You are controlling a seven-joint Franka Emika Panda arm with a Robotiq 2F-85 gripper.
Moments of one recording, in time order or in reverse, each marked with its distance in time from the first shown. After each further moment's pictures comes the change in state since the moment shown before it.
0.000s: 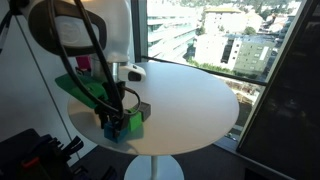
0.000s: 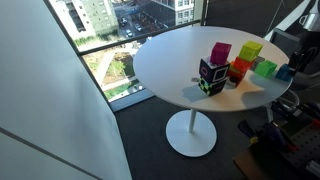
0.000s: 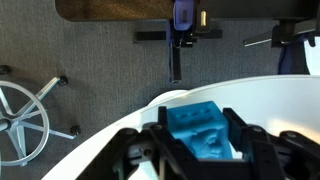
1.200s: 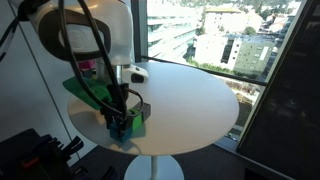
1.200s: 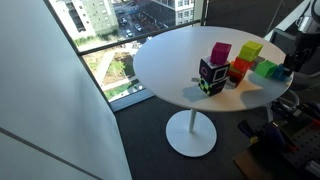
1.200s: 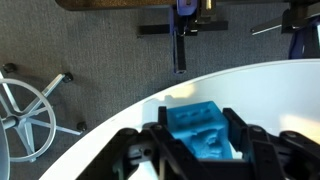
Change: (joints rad) arm 0.000 0.054 0.012 0.015 -0.006 0.066 0.045
